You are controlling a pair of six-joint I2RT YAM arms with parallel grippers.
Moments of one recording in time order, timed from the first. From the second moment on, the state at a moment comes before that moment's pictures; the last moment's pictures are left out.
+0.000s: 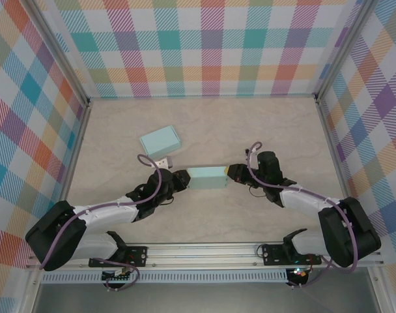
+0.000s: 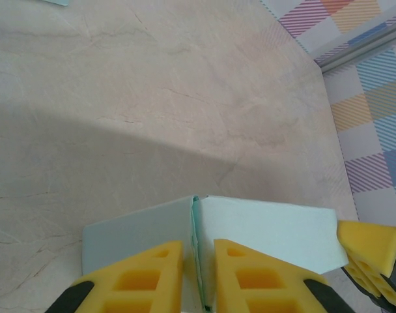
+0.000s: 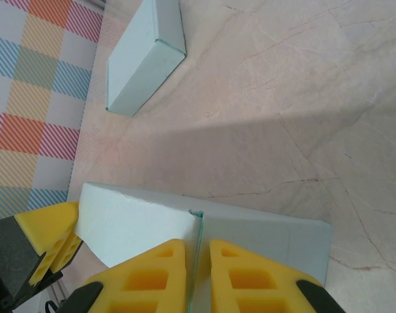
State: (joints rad) left arm -0.77 1.26 0.43 0.33 -0.16 -1.00; right arm 0.44 1.29 0.44 0.28 -0.46 0.77
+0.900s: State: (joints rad) left arm -0.78 1.07 0.54 -0.04 -0.25 -0.59; right arm 0.44 1.19 0.79 -0.23 -0.39 0.56
